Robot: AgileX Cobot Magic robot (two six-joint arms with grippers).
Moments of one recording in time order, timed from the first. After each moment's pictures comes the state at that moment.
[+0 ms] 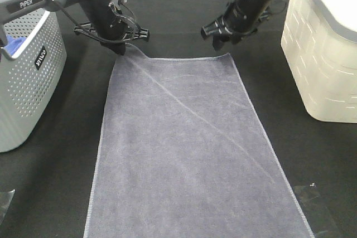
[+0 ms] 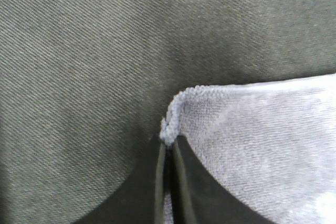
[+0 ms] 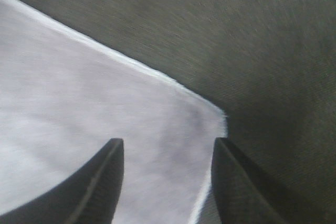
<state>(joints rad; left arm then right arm) -0.31 2.59 -2.34 0.09 0.89 -0.25 0.32 2.35 -1.95 0.00 0.70 -0.19</state>
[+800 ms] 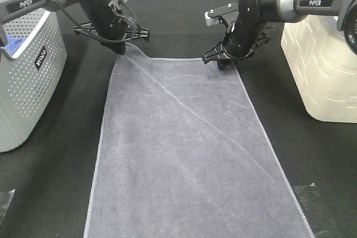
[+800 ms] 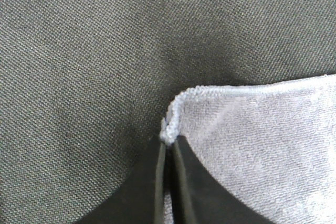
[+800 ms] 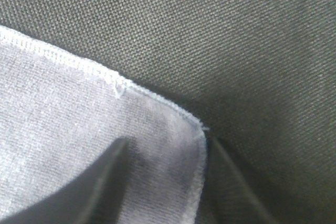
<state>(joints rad) -0.31 2.59 -2.34 0.09 0.89 -0.25 0.32 2.49 -1.96 -0.16 0.57 -0.04</state>
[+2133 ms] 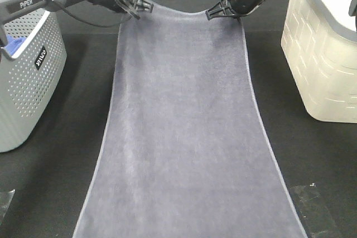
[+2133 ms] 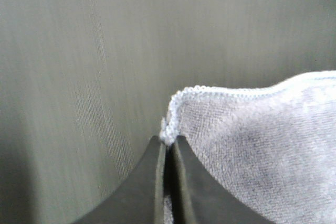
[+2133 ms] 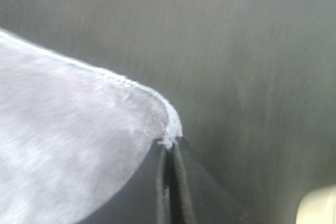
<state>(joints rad) -0.31 2.59 -2.34 0.35 0.35 -0.25 0.32 2.44 -2.07 -0.48 0.39 0.19</state>
